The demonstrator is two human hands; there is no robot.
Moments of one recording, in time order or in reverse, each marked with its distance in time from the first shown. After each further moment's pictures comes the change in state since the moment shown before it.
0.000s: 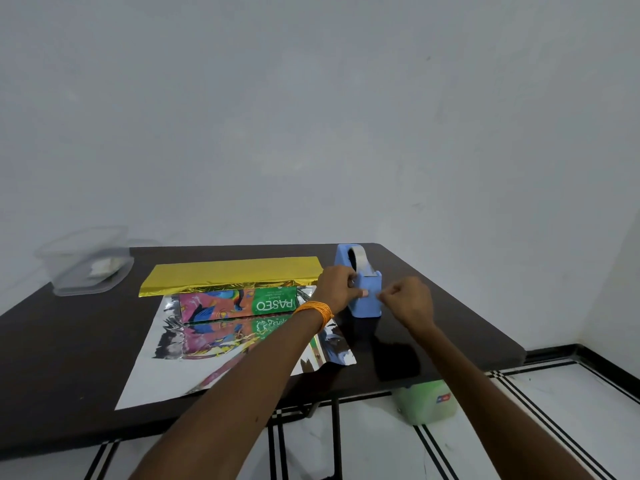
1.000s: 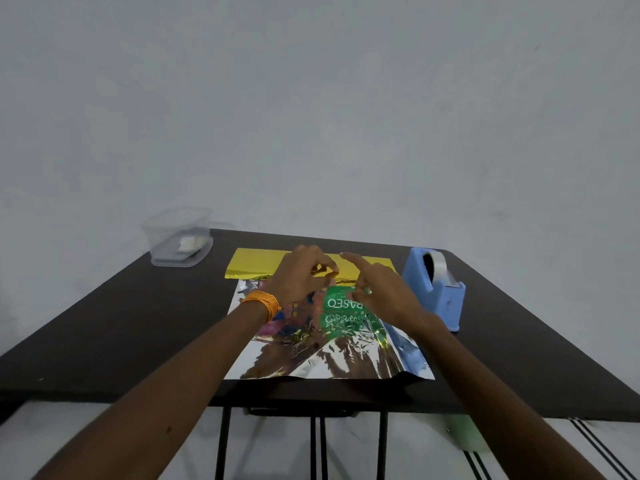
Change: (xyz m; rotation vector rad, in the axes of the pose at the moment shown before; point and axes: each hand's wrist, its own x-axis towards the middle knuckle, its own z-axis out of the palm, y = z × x) left_hand -0.072 -0.120 -0.148 0.216 0.154 0.092; right_hand -0.021 -0.120 0.094 -0.159 -0.305 -0.796
